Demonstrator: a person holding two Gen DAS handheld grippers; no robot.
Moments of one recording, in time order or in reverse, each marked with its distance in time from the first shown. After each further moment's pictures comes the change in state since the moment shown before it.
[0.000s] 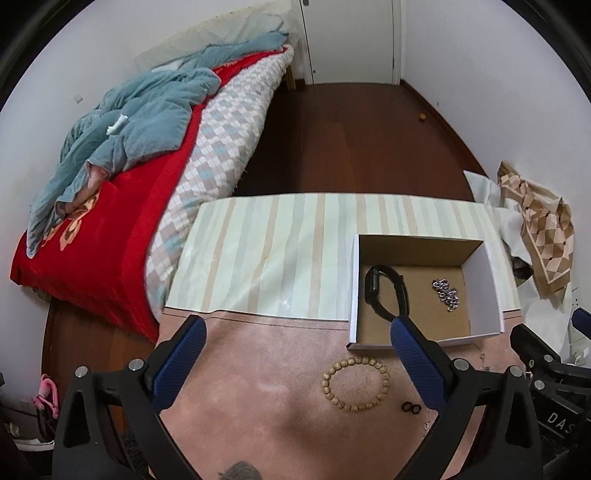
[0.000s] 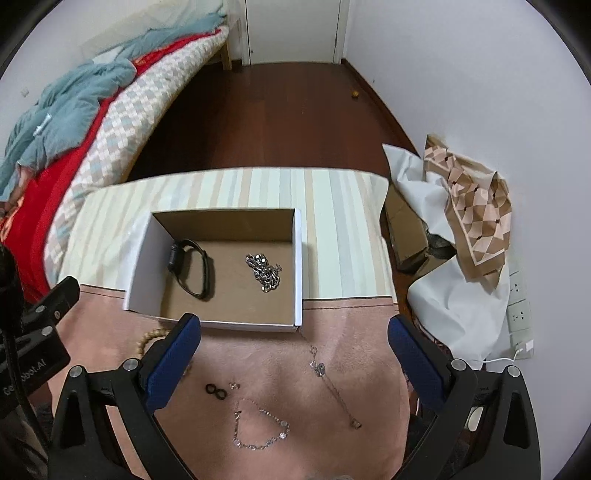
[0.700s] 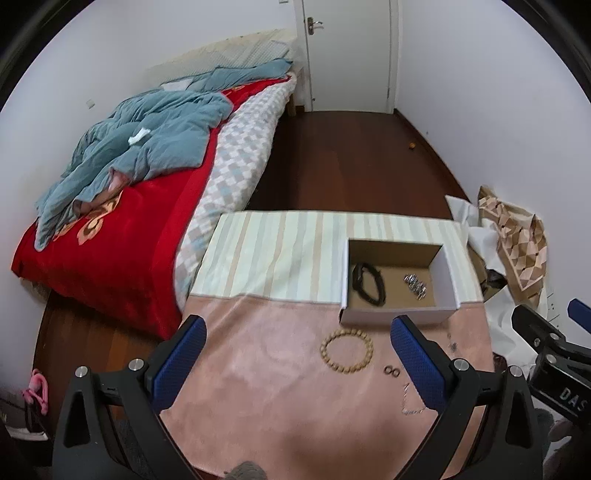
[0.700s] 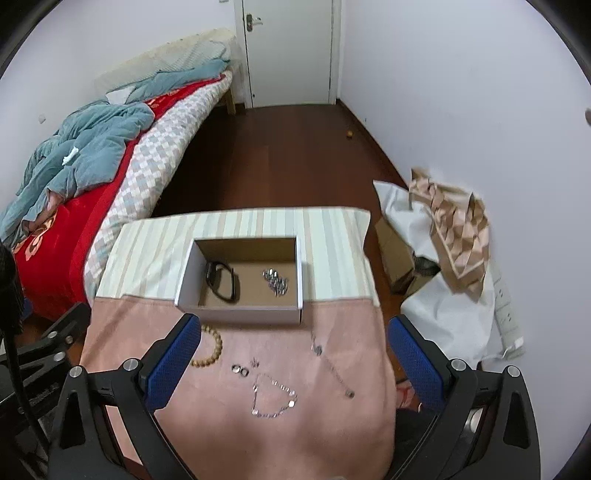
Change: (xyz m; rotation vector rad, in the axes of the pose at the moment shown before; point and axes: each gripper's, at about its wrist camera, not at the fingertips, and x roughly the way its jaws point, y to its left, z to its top) left arm -0.083 0.025 -0.040 -0.038 -0.082 -0.026; right arm -0.106 -0.006 -0.042 0.038 -0.145 0.023
